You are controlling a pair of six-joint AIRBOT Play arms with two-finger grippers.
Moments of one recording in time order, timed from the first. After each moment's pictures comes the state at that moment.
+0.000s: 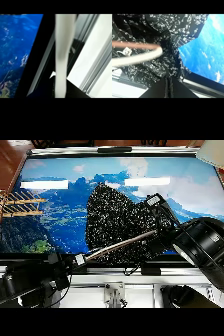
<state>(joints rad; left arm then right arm) -1.10 -0.59 0.64 1.72 -1.37 -1.47 0.81 -0.87 1.17 -1.99 1.69 1.77</state>
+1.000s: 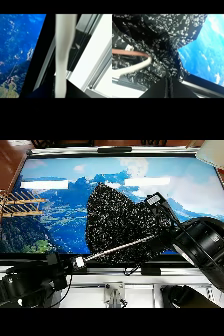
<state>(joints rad) -1.14 -0.60 0.63 1.76 -1.39 -1.46 0.81 -0.87 1.17 -2.00 1.67 1.77</state>
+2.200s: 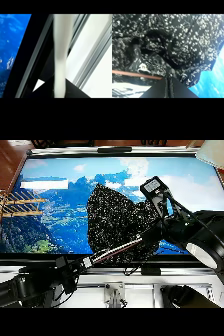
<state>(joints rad) -1.20 -0.68 0.63 1.68 -1.27 -1.57 0.81 -0.87 1.28 -1.89 1.49 1.70</state>
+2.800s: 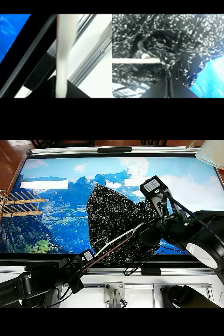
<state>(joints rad) -1.18 -0.72 0.63 1.62 -1.20 -1.76 0.81 -0.87 1.28 -1.88 1.49 1.71</state>
